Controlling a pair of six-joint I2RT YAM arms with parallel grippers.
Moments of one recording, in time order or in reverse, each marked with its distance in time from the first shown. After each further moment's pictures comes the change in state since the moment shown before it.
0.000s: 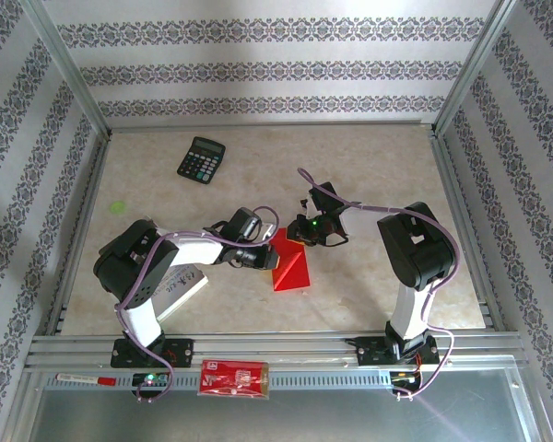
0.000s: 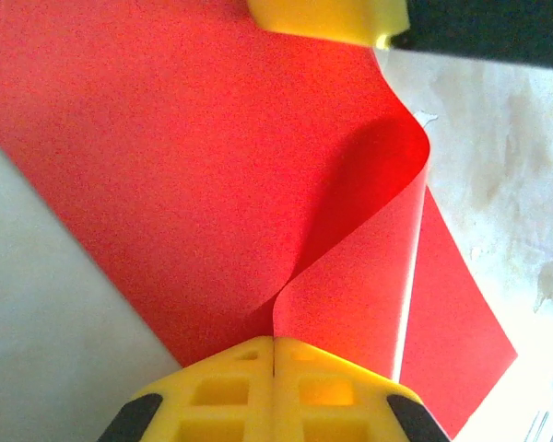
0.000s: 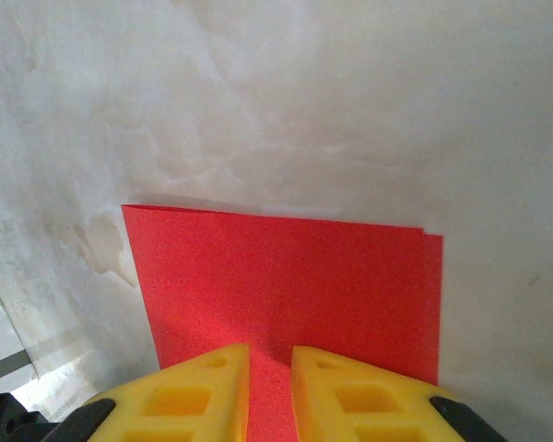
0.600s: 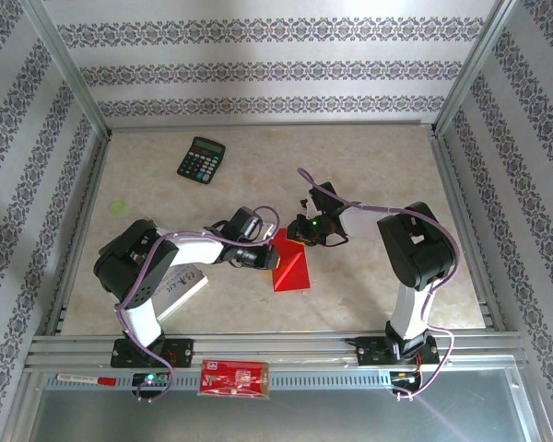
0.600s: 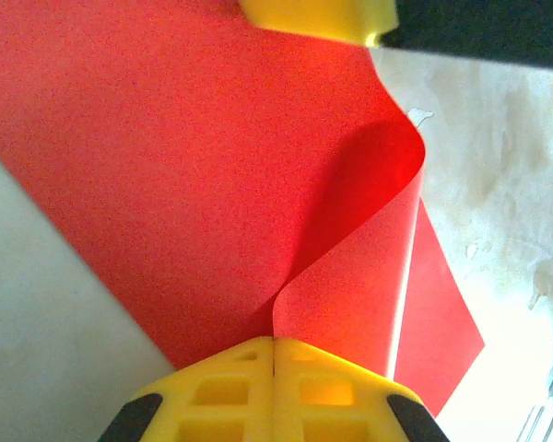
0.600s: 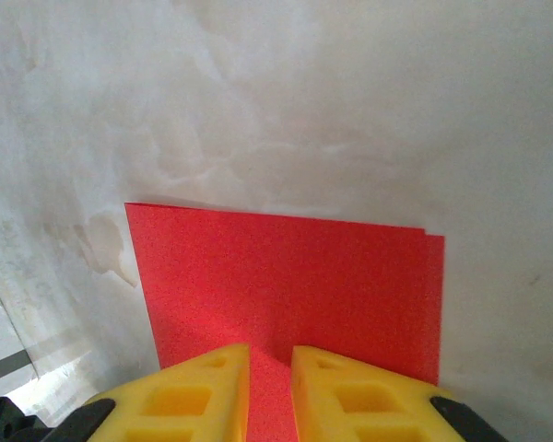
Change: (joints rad) left arm 0.000 0.000 0.015 -0.019 0.008 0.000; right arm 0.000 0.000 0.000 0.000 0.000 0.000
